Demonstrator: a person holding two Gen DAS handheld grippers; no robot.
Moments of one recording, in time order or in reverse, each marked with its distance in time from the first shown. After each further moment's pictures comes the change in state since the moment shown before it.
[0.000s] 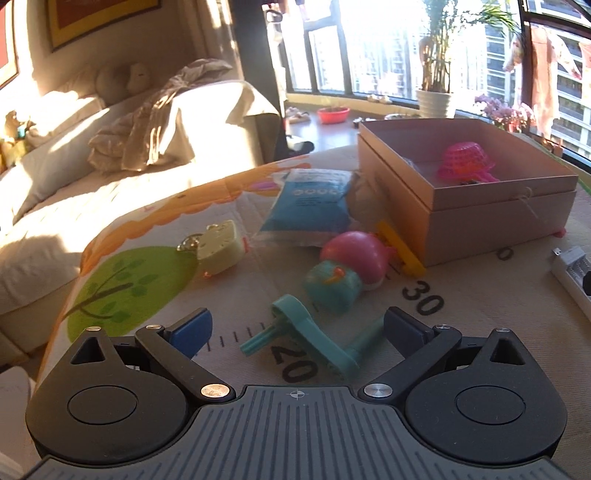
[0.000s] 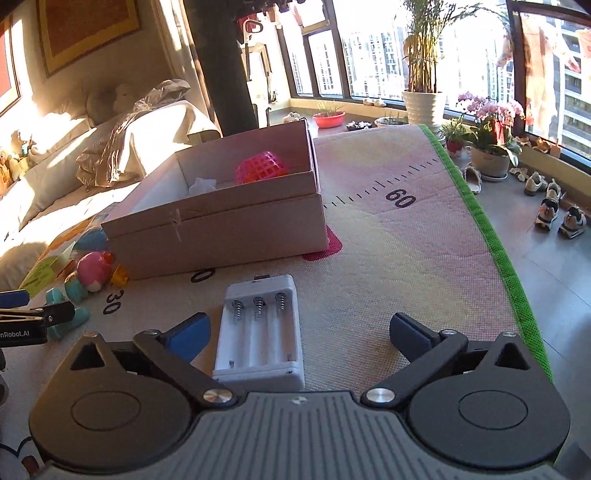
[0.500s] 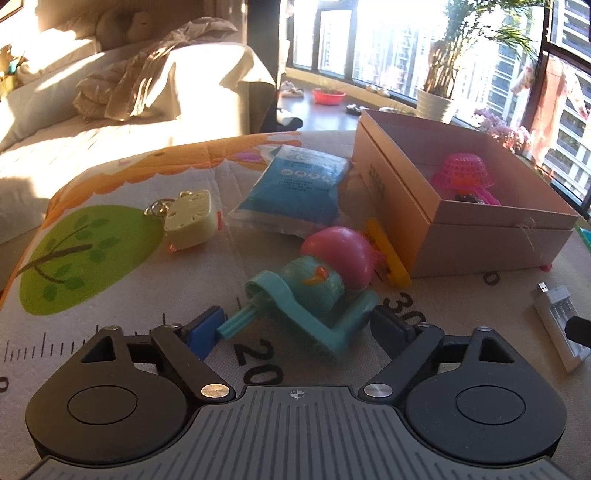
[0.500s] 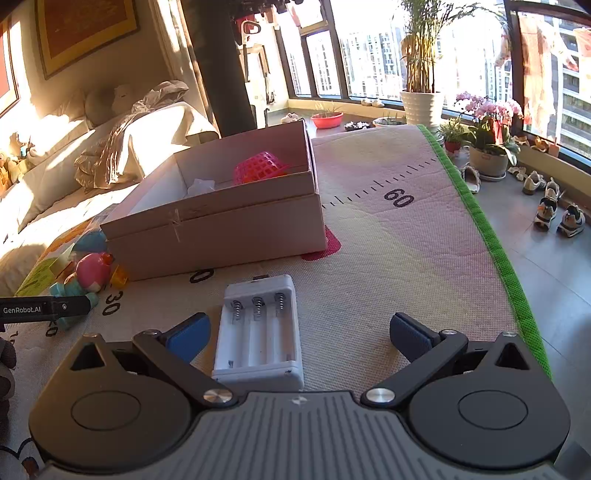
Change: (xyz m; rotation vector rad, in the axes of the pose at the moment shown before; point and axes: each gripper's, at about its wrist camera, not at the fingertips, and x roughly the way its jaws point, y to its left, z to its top) left arm 0.021 0.004 0.007 -0.136 0.081 -0.132; right arm 0.000 0.000 0.000 0.006 -0.002 -0.002
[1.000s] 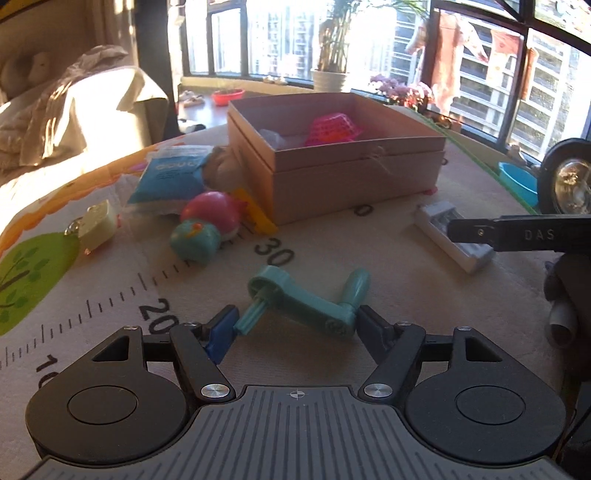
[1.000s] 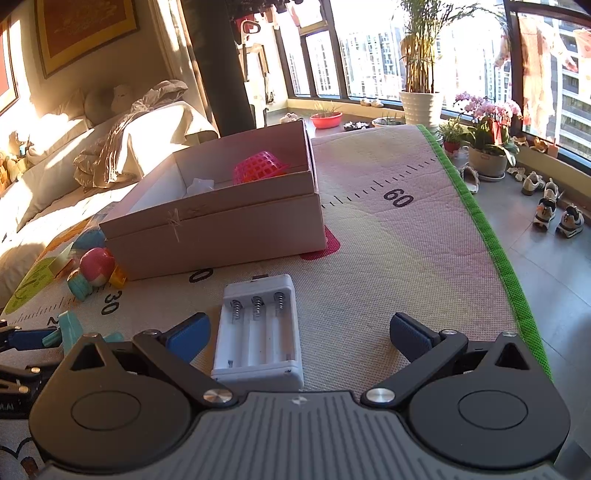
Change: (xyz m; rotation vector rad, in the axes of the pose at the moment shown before) left arm -0.038 -0.043 -0.034 0.248 0.009 -0.222; right arm -0.001 0.001 0.000 -0.004 0.002 -0.007
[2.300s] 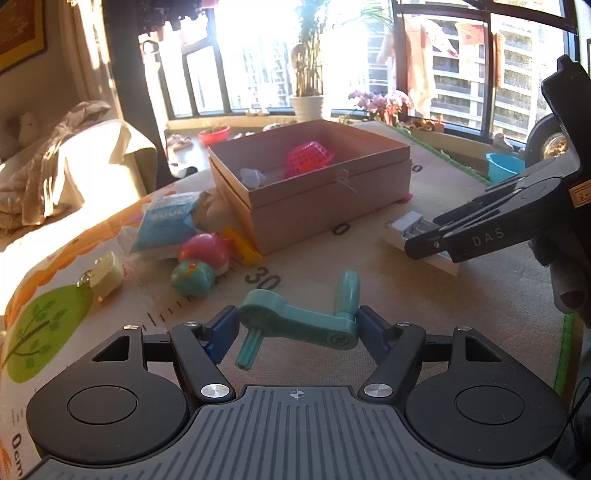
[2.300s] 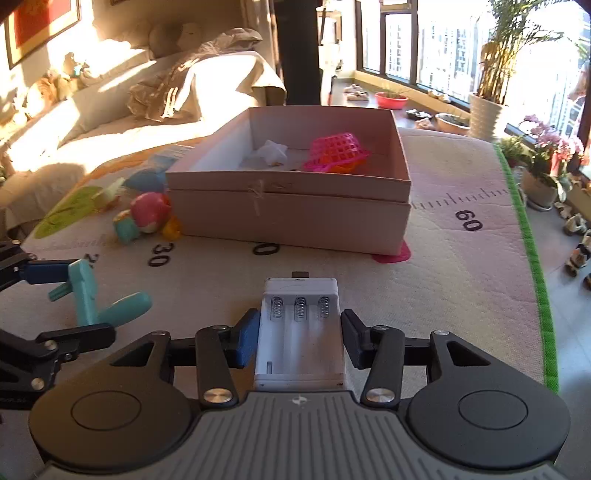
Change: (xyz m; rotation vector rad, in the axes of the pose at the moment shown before) left arm -0.027 -0.020 -0.005 0.147 -0.106 0.034; right arm -0.005 0.036 0.016 -0.240 0.130 0.127
